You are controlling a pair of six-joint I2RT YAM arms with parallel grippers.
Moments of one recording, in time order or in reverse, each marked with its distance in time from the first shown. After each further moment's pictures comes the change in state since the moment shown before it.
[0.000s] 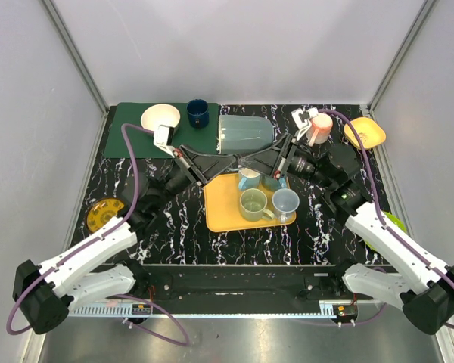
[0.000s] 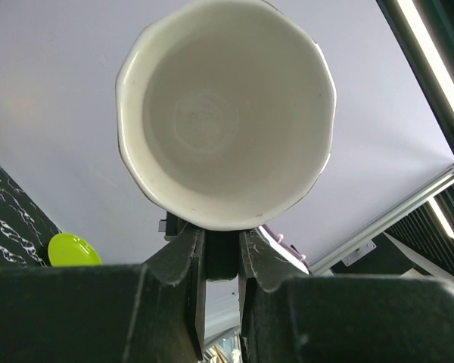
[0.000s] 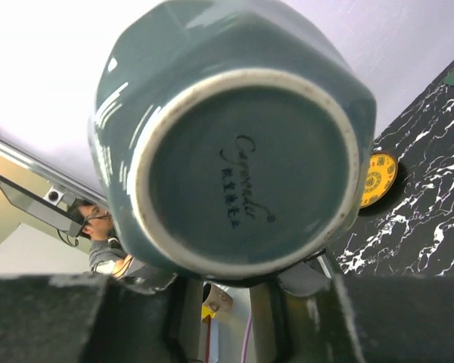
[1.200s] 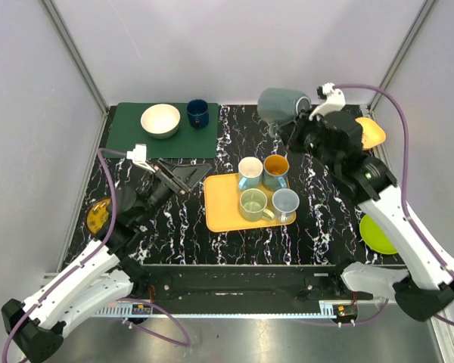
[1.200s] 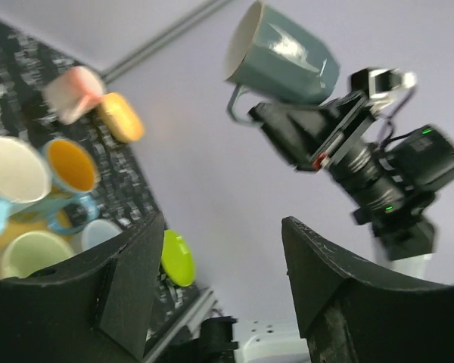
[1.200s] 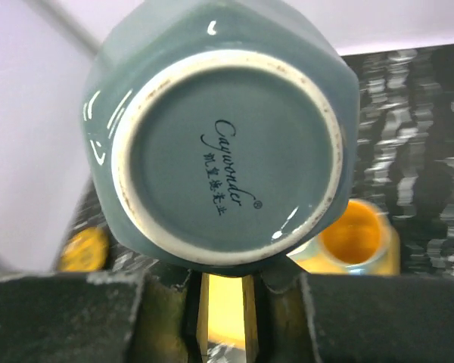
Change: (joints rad) left arm 0.102 -0.269 -0.137 -0.336 -0.173 0.088; right arm -0.011 0.072 0.432 -0.805 0.685 -0.522
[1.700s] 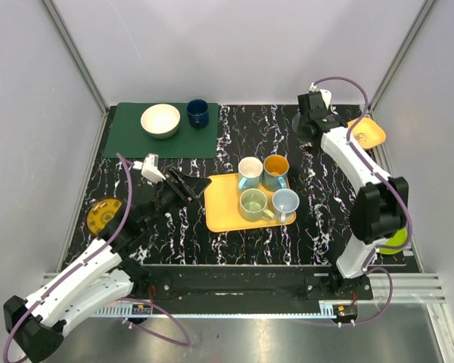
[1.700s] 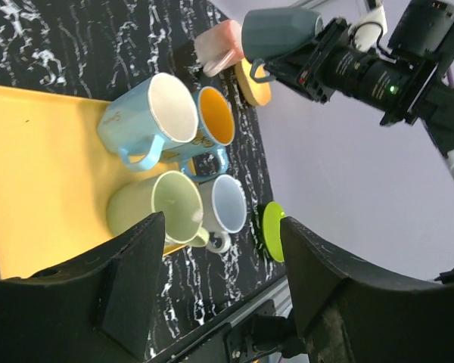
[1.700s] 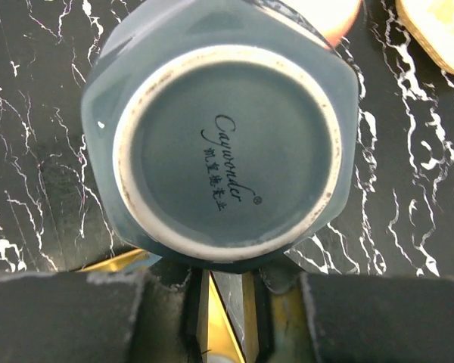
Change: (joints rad) left arm 0.001 0.013 -0.011 -0.378 -0.143 0.091; right arm -0.320 0.615 0.163 -0.137 0.280 -0.150
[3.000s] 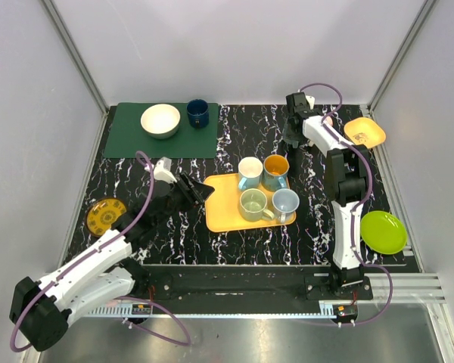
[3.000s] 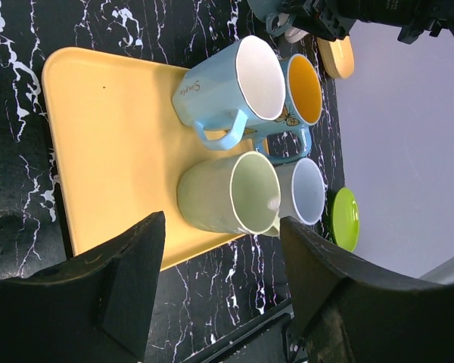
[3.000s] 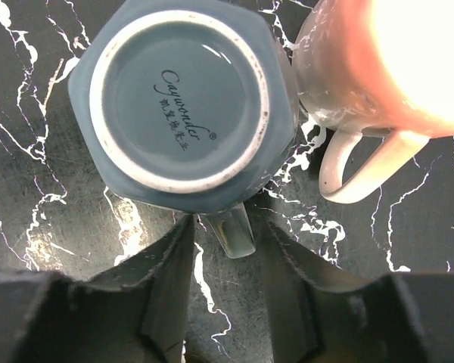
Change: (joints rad) left arm 0.013 0.134 -0.050 -0.029 -0.013 0.066; right arm -0.053 0.543 0.350 0.028 -0.053 -0.008
